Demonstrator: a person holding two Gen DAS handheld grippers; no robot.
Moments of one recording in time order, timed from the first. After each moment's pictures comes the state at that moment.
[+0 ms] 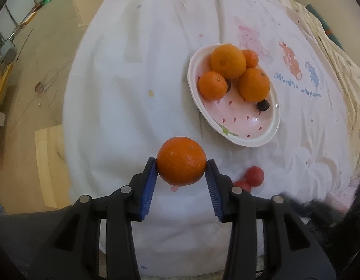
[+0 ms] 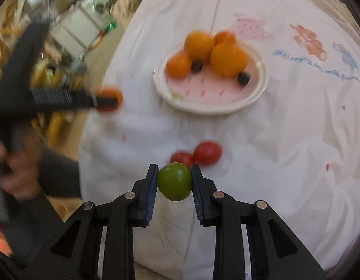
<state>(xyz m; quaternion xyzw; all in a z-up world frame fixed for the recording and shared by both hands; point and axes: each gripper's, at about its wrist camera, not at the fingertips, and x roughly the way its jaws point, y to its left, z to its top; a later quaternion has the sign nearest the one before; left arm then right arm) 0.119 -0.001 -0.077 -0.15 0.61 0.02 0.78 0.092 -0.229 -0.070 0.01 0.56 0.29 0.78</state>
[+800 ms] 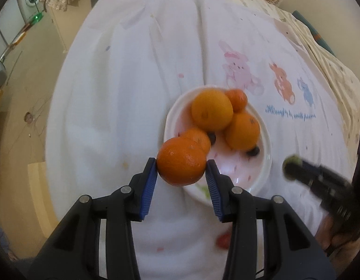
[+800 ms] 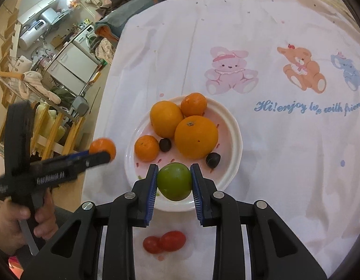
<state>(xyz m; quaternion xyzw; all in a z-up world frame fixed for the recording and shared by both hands) 0.199 -0.005 -0.072 -0.14 0.56 -0.01 0.81 0.211 -0.244 -0.067 0.08 0.53 0.29 0.79</state>
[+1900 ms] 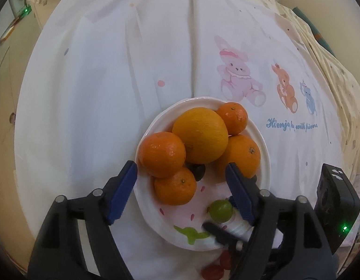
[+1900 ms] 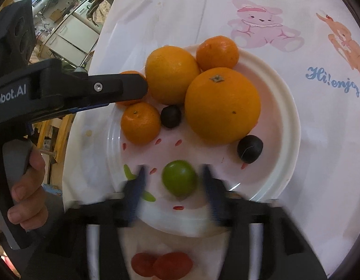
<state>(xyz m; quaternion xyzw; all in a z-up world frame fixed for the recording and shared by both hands) 0.253 -0.023 -0.100 -0.15 0.58 -0.04 0.80 0.228 -0.192 -0.135 0.05 0.59 0.32 0.74</state>
